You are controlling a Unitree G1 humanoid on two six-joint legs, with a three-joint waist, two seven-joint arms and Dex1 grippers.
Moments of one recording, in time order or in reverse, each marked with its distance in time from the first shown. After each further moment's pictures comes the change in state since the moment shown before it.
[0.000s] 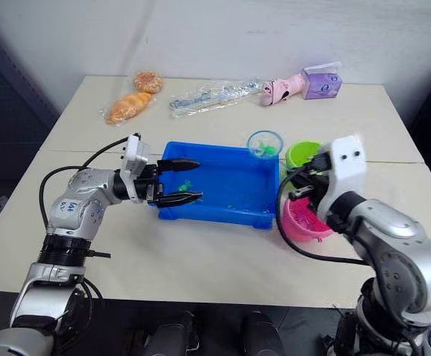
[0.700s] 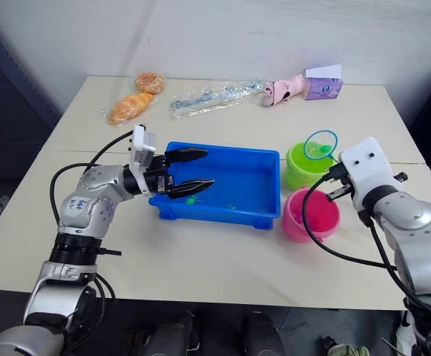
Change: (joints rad) left arm -0.005 -0.067 0.006 -0.061 -0.021 0.027 0.105; right arm 0.226 -0.456 0.356 0.315 -0.409 -0.650 -0.012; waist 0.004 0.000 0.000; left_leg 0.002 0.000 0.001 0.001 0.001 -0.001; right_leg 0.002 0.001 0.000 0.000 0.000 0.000
